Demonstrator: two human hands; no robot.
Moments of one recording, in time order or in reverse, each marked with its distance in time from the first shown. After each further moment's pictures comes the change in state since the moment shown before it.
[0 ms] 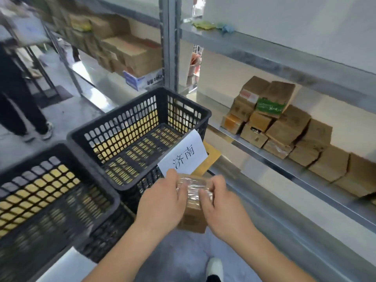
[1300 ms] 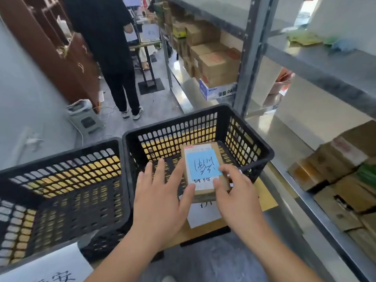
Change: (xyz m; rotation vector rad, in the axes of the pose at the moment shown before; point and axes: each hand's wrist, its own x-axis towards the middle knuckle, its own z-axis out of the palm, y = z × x) left_hand 0.089 0.017 -0.016 0.380 0.224 -0.514; right_hand 0.203 -0.002 -0.017 0.222 -0.179 -0.255
